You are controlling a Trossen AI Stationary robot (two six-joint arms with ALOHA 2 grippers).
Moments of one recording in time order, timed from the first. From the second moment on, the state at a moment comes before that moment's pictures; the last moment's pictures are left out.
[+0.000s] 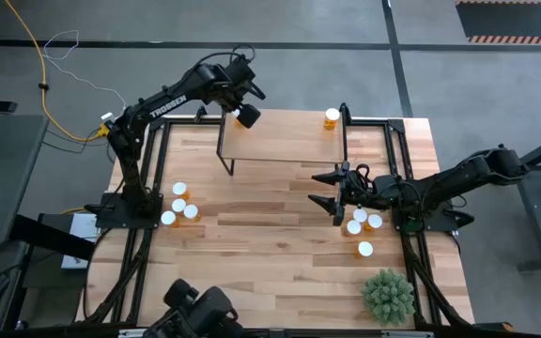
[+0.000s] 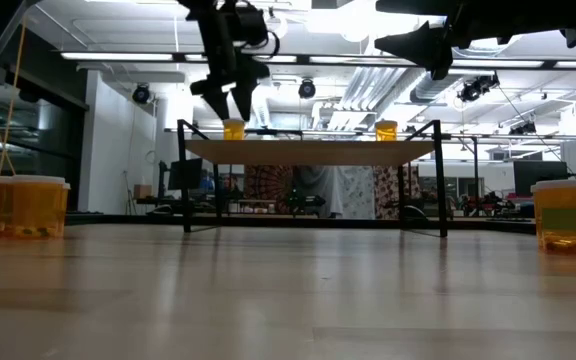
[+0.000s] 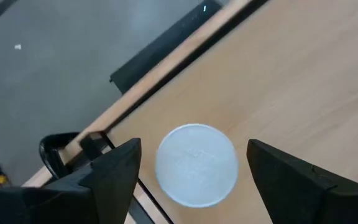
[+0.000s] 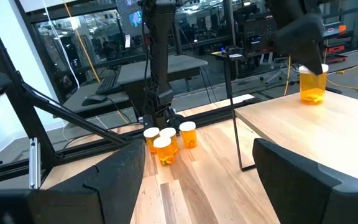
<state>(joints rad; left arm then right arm) 0.76 1.86 1.91 -1.19 -0.16 -0.16 0.19 1.04 0.44 0.61 0.38 0.18</state>
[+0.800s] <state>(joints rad) 0.35 1.08 1.10 -0.27 -0.18 -0.15 0.19 1.04 0.44 0.61 0.36 0.15</state>
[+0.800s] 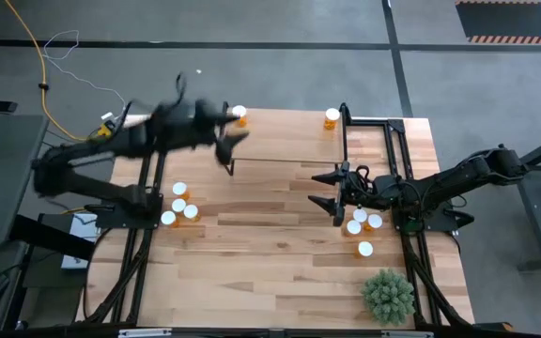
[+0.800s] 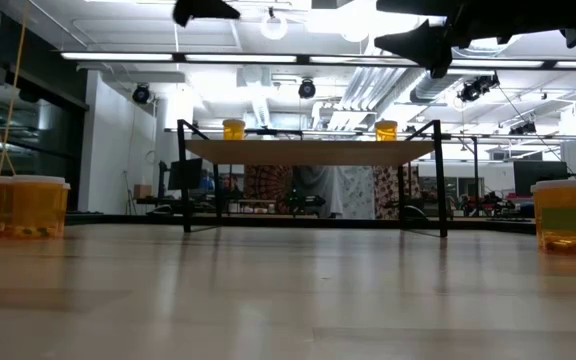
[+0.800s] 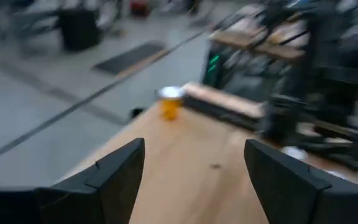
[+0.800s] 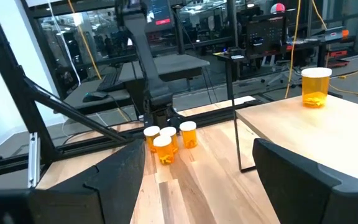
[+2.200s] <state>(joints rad) -0.01 0.77 0.26 0.72 -0.25 0.01 0.38 1.04 0.88 -1.27 -0.03 1.20</state>
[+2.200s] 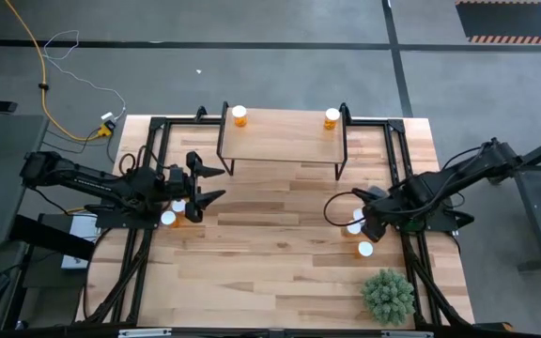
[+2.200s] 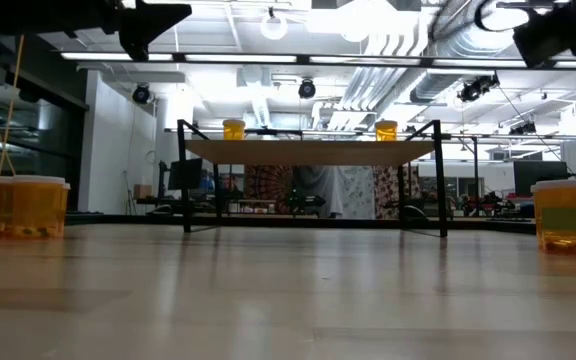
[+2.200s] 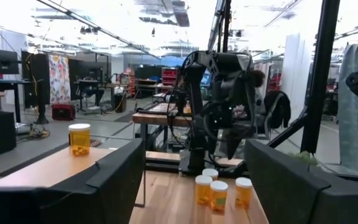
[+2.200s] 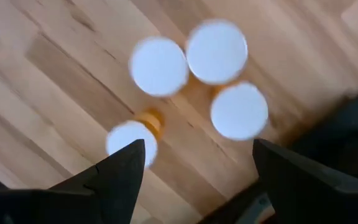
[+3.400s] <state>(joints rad) -0.01 0.77 0.26 0.72 -0.25 0.01 0.38 1.13 0.67 -1.12 0.05 1.23</state>
